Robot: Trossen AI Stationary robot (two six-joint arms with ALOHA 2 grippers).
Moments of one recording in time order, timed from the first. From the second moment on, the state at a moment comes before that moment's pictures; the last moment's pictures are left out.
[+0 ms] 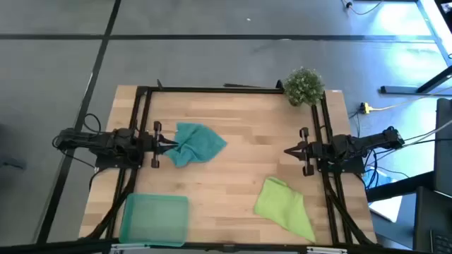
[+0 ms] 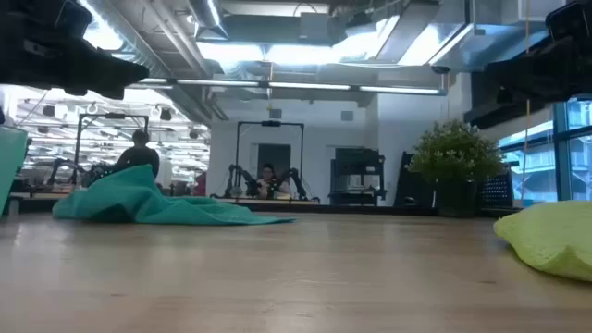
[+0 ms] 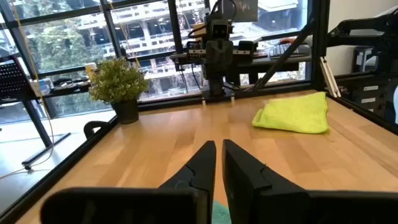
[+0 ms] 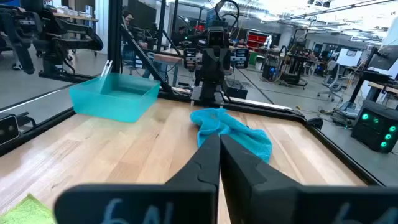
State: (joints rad) left arm -0.10 0.01 0.03 -0.03 -0.17 0.14; right arm 0.25 0.03 0.01 0.06 0.21 -0.16
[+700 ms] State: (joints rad) left arm -0.10 0.01 0.03 -0.03 -0.17 0.14; right arm 0.25 0.03 0.01 0.06 0.21 -0.16
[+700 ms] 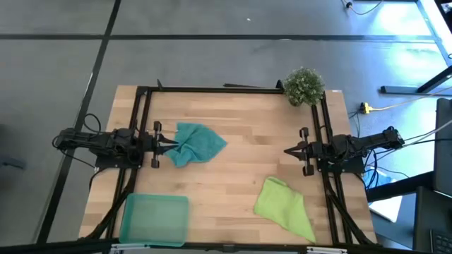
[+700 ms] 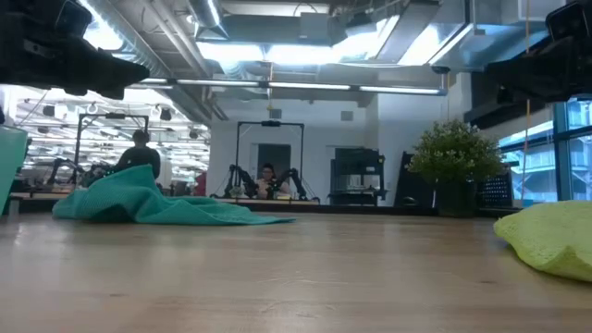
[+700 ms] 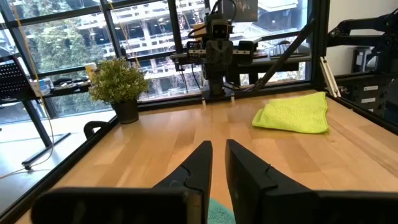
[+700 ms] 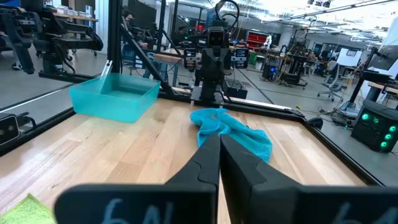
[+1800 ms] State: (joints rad) left arm -0.10 0.01 0.03 -0.03 -0.17 0.14; right arm 0.25 0.03 0.01 0.12 0.21 -0.16
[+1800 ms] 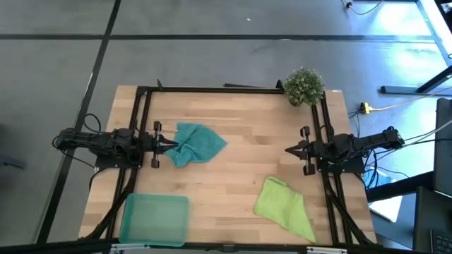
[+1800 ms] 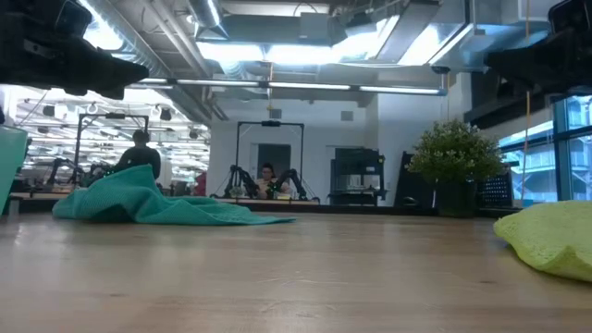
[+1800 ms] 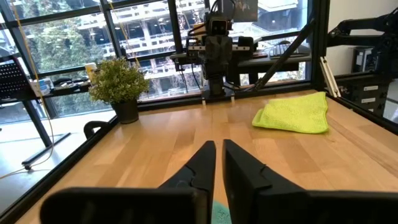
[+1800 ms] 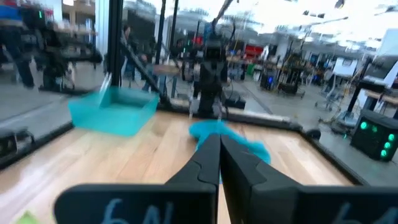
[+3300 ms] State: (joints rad) left arm -0.11 0.01 0.03 0.02 -0.18 -0.13; right arm 0.25 0.03 0.01 0.08 0.40 0.05
